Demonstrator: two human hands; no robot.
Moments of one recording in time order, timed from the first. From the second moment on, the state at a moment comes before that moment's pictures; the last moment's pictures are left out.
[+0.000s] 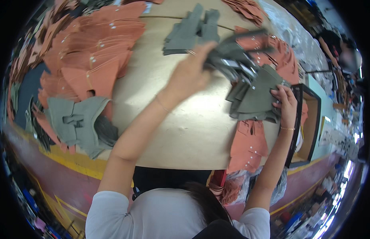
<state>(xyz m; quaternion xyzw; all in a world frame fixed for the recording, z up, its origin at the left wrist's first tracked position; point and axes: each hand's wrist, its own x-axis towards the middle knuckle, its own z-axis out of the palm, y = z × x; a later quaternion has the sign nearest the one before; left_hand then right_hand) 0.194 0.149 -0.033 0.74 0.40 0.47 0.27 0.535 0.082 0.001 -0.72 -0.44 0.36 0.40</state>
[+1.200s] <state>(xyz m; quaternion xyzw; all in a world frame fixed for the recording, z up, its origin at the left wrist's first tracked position) 0.298 0.118 -0.060 0.62 0.45 0.25 0.60 0.554 -0.002 -0.057 -0.39 0.07 0.52 0.76</state>
